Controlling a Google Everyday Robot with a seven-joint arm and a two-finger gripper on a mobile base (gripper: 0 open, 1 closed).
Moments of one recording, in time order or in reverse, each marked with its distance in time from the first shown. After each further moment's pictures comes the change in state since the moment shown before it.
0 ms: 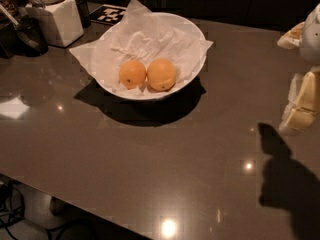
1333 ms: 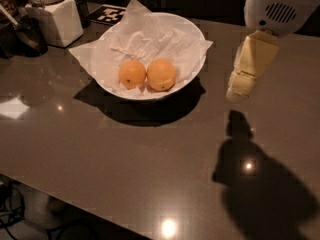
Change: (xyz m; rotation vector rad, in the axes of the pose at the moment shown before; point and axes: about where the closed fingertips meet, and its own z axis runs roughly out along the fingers) arm -0.075 -0.027 0.000 -0.009 0.071 0.115
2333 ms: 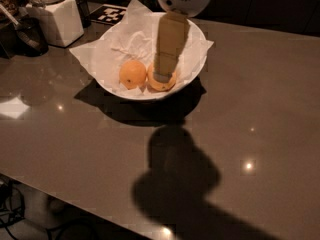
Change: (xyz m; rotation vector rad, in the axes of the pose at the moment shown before) arm -0.126 0.011 0.002 0.021 -0.023 -0.127
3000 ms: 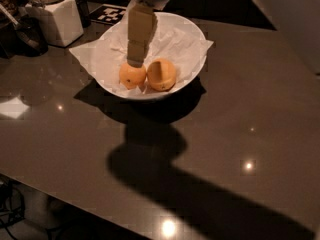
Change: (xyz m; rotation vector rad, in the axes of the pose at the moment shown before) arm -0.060 -0.029 0.023 -0.005 -0.021 -0.017
